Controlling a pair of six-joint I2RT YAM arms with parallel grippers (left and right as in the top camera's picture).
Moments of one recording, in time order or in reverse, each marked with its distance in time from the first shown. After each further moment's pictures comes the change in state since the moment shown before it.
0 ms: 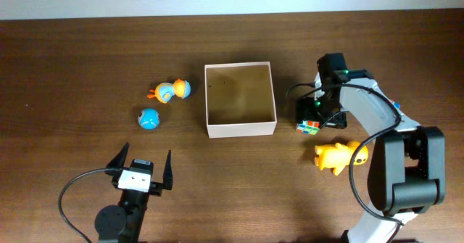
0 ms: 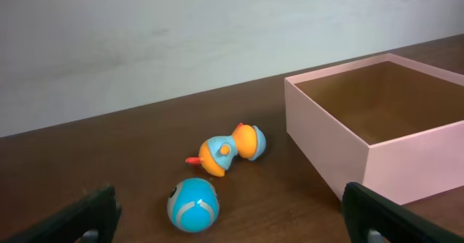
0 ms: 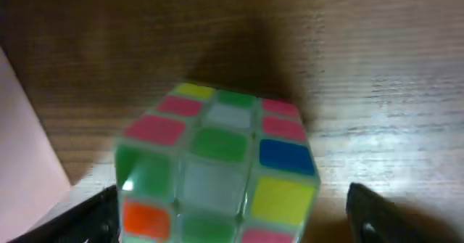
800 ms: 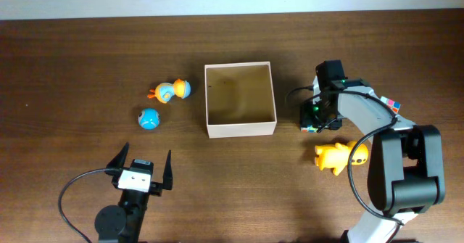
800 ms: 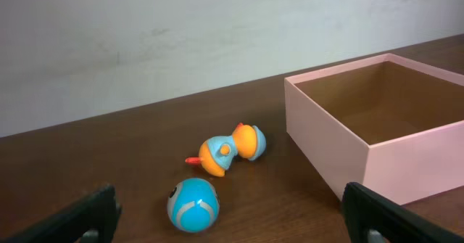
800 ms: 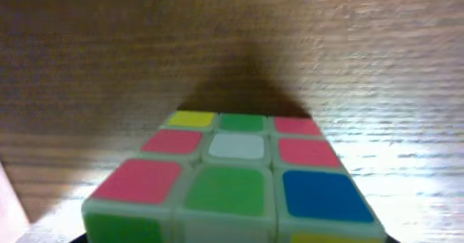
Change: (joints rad) left arm 0.000 0.000 0.000 0.000 0.000 0.000; right arm 0.000 0.000 -0.098 0.168 0.032 -0.032
